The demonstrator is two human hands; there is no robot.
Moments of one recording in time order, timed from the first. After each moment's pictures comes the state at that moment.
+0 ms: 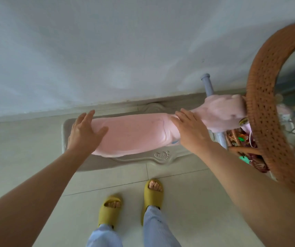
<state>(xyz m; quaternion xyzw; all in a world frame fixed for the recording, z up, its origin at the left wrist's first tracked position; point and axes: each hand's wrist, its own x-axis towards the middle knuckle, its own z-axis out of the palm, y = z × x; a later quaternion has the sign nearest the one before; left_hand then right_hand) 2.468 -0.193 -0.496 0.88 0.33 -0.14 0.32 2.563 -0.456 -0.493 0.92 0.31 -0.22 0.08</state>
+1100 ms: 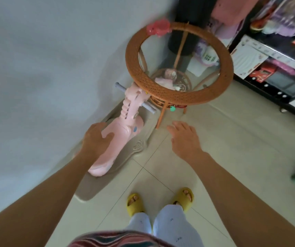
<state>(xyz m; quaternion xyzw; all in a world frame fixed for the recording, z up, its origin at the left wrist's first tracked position) 2.413 -0.283 -0.288 0.94 -0.04 -0.20 0.28 2.306 -0.508 -0.287 0.98 -0.13 -0.14 -0.05</state>
